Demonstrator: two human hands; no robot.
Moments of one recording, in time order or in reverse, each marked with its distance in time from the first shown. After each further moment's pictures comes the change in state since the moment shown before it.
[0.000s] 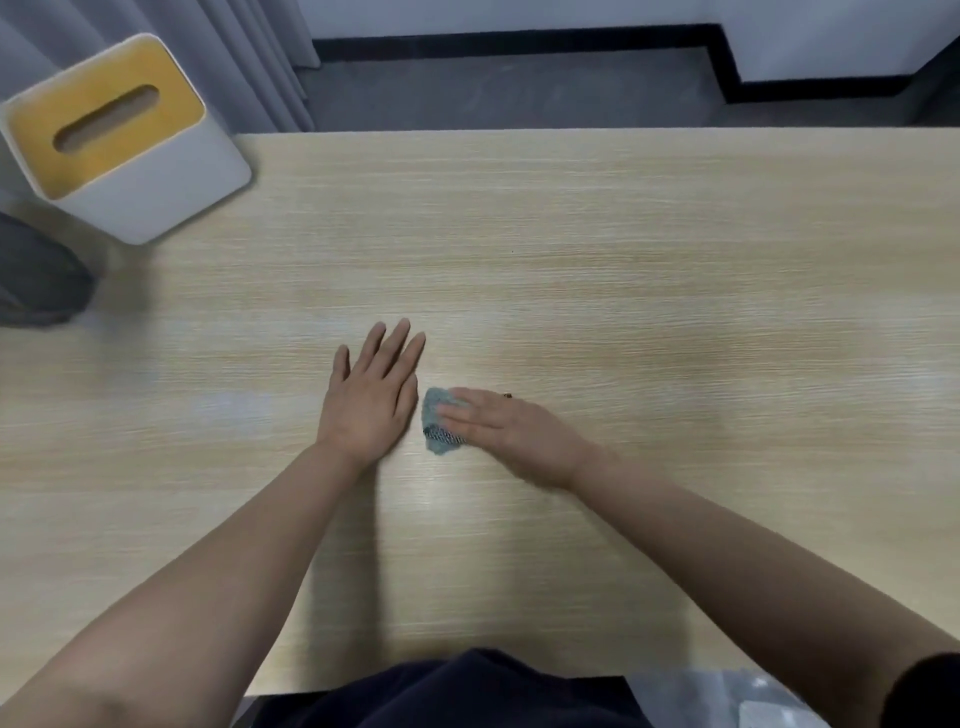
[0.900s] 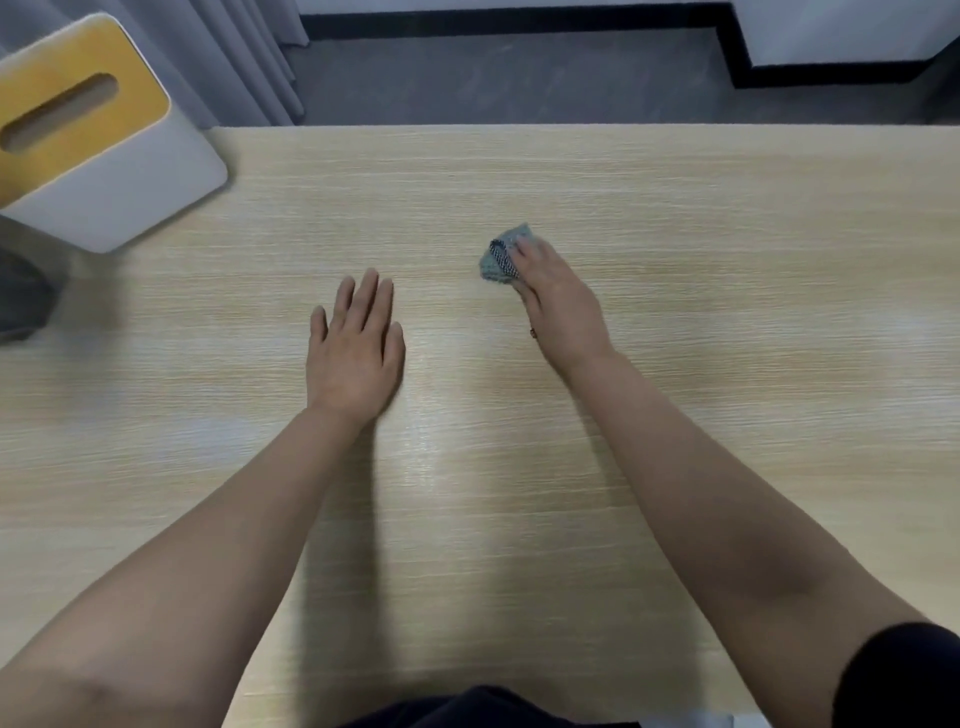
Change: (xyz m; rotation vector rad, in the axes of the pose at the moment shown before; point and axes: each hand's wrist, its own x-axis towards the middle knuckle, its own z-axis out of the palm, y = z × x) left_hand 0.062 -0.011 -0.014 -0.102 0.121 -0.154; right_hand 0.073 0.097 -0.050 -0.012 0.313 0.584
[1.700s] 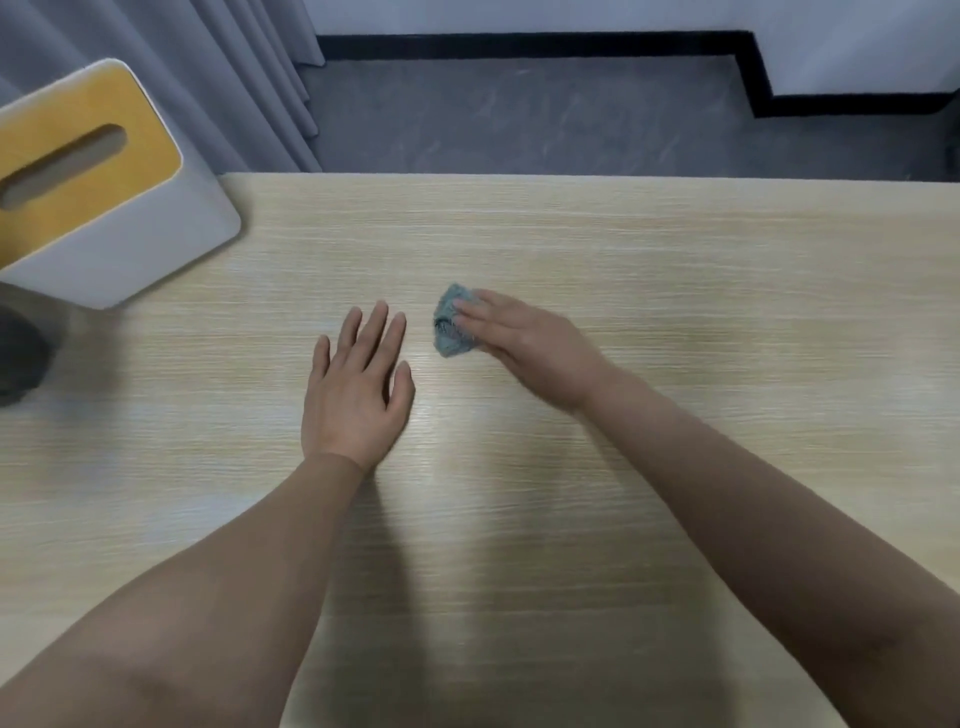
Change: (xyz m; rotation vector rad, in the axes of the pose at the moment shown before) left_hand 0.030 -0.017 -0.005 -0.067 0.081 0.007; right_hand 0.054 -0.012 0.020 -0.027 -0.171 -0.500
